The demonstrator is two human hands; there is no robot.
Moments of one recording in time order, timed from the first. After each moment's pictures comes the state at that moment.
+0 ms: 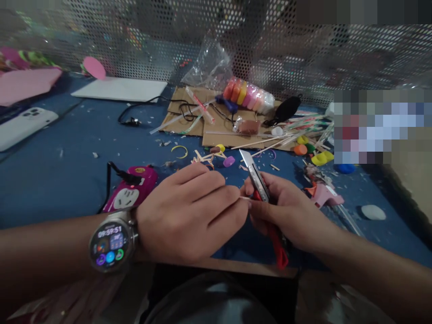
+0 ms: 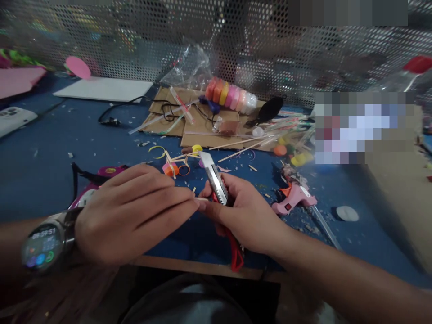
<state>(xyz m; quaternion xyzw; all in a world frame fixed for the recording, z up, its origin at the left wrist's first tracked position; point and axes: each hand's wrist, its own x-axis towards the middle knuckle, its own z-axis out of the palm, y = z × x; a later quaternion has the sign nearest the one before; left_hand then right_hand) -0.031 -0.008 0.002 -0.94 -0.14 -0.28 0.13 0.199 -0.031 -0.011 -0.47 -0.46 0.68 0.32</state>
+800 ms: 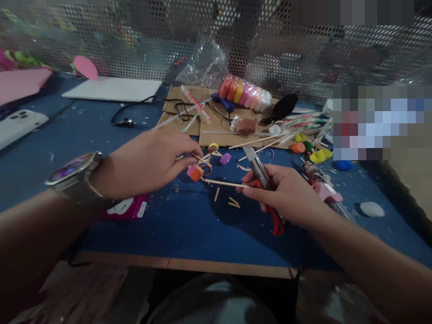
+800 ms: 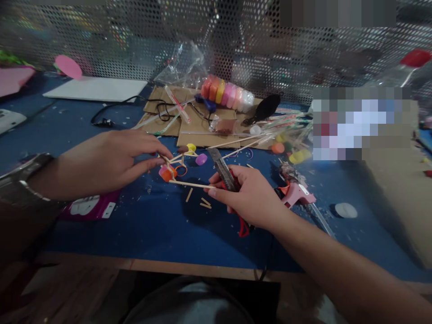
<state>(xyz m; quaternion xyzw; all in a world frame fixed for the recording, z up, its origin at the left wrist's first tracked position) -0.080 0.076 0.010 -0.94 -0.32 -0.13 -0.03 0.223 -0.006 -0.023 -0.58 -0.58 0.51 0.27</state>
